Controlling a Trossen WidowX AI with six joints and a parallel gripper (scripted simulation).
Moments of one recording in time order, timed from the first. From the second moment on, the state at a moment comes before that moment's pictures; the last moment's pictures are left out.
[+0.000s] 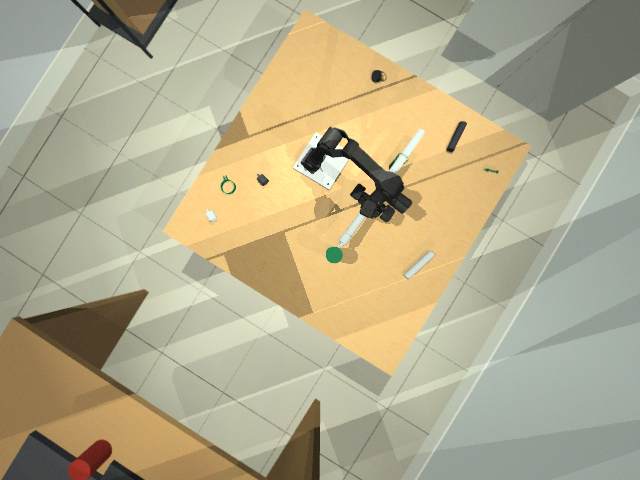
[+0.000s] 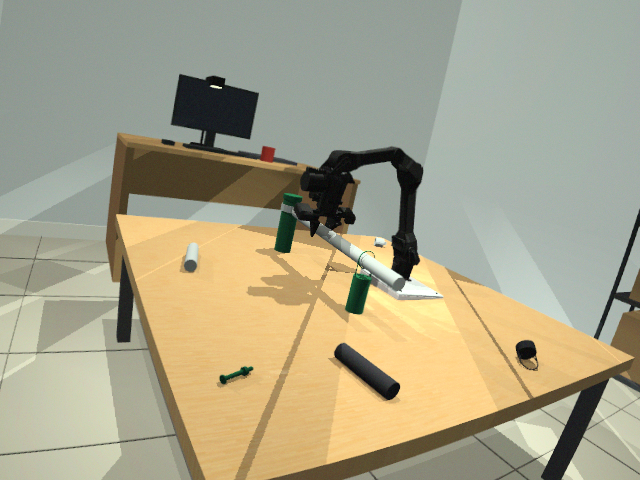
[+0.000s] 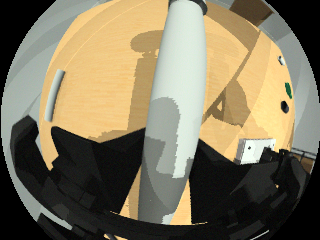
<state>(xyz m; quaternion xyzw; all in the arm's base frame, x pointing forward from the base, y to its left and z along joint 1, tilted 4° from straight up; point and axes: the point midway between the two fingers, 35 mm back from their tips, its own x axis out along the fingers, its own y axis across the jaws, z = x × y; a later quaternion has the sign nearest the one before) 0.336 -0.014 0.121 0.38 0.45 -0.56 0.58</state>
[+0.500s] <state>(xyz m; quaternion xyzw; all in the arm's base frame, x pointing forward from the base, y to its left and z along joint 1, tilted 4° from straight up) 0.336 -0.014 0.121 0.38 0.45 -0.56 0.58</state>
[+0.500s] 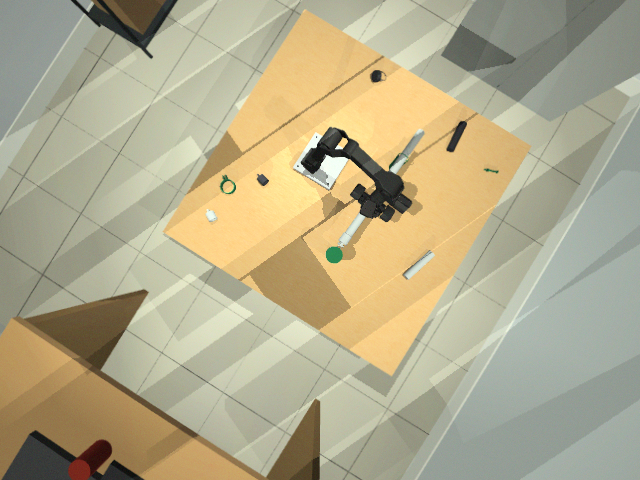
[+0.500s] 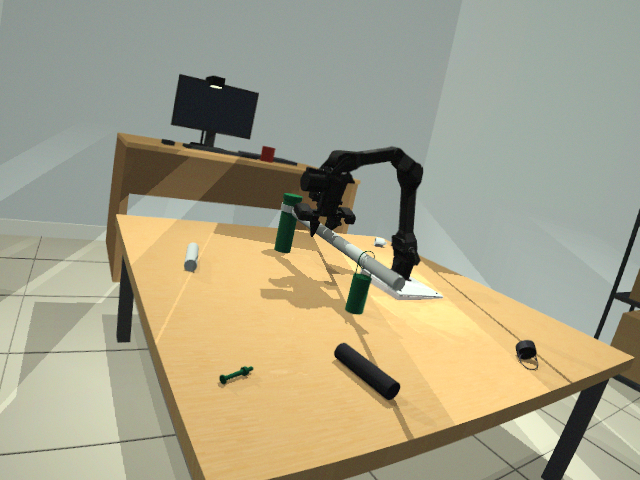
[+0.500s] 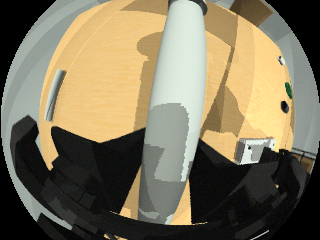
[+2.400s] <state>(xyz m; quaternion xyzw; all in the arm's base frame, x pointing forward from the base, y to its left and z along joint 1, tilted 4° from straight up) 0.335 -0.015 0.121 0.38 0.45 -0.56 0.58</state>
